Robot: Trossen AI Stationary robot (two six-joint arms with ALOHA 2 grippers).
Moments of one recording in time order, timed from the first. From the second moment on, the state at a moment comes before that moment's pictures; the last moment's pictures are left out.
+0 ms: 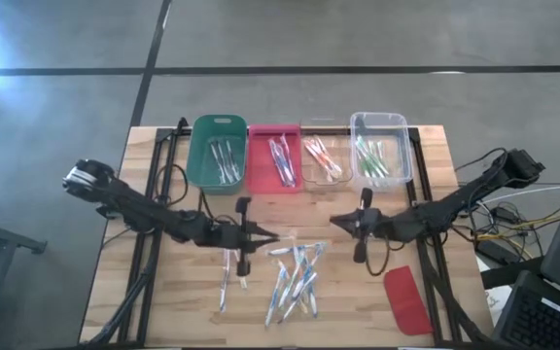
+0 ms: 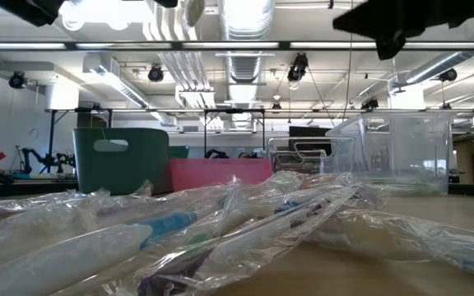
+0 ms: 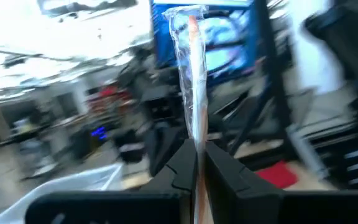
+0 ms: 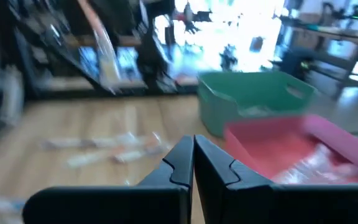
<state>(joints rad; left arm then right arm) -0.36 1.41 0.67 1.00 -0.31 0.33 0.46 1.06 0.44 0.47 0.66 0.09</state>
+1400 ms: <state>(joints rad) -0.32 1.42 0.67 0.97 -0.18 0.25 0.41 1.51 0.88 0.63 0.39 -0.18</state>
